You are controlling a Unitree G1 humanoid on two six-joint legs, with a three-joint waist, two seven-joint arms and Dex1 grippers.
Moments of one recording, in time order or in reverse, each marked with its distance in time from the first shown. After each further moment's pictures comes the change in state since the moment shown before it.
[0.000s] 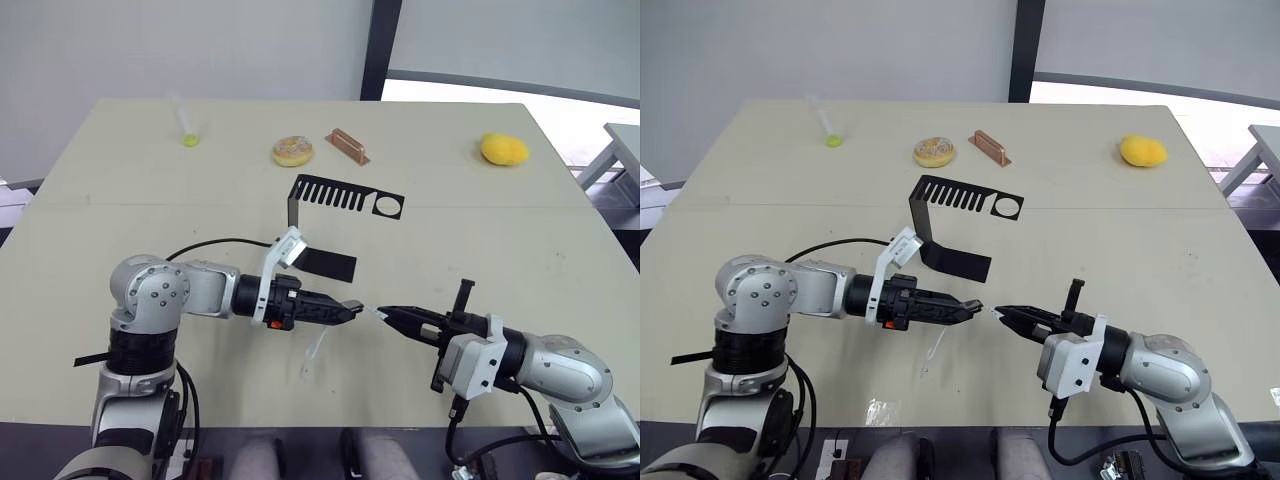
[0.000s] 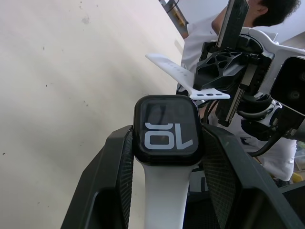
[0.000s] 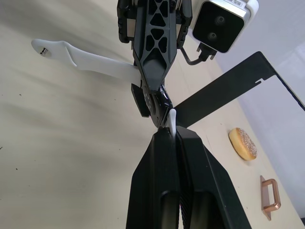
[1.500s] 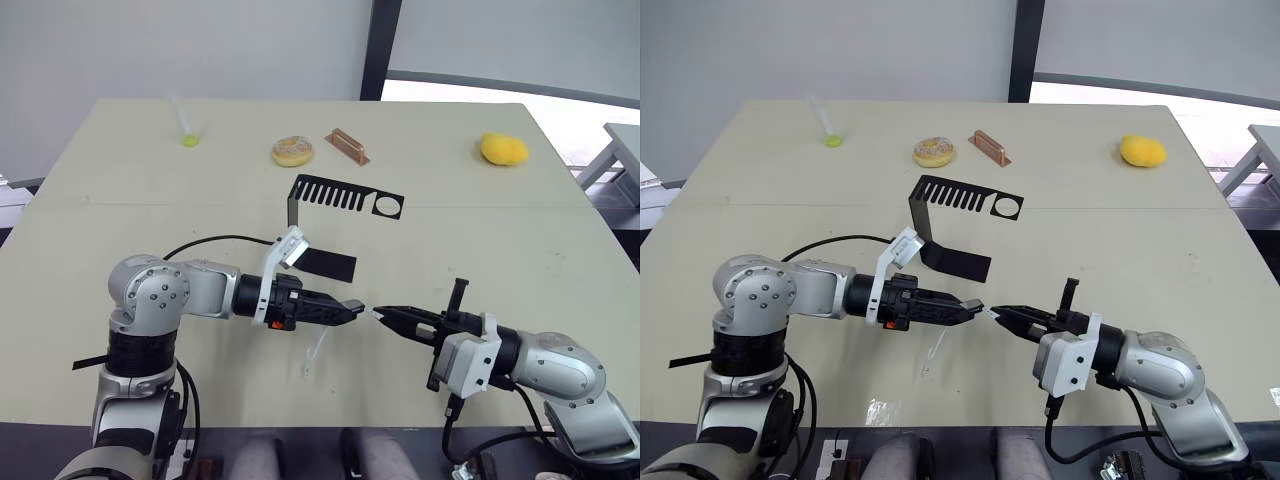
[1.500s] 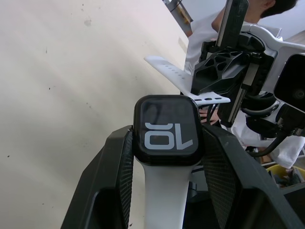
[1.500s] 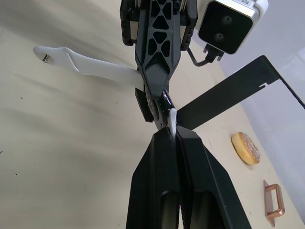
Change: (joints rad) left arm 0.000 0.002 -0.001 -0.035 0.007 0.001 0.013; right arm -0.028 0.001 0.027 0.010 -0.005 0.003 0.000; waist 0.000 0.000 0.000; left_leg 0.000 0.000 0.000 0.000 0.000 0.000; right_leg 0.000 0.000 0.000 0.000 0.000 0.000
